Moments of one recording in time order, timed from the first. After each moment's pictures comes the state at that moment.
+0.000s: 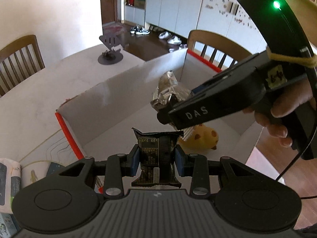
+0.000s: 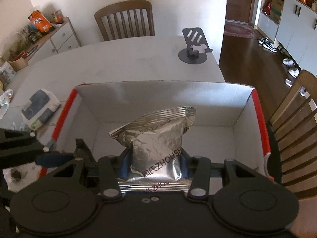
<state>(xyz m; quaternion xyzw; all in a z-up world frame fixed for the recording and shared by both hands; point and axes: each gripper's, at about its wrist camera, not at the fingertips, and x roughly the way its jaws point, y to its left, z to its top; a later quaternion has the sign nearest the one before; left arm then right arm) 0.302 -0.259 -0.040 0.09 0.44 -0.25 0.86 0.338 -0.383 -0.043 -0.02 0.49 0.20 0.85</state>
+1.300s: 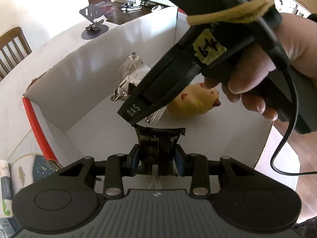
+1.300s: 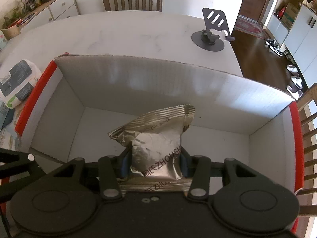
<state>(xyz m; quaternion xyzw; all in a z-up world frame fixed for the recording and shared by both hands) 0.300 -0.283 -0.078 0.14 0.50 -0.26 0.81 0.369 -0.344 -0.085 -0.11 0.53 0.20 0.82</state>
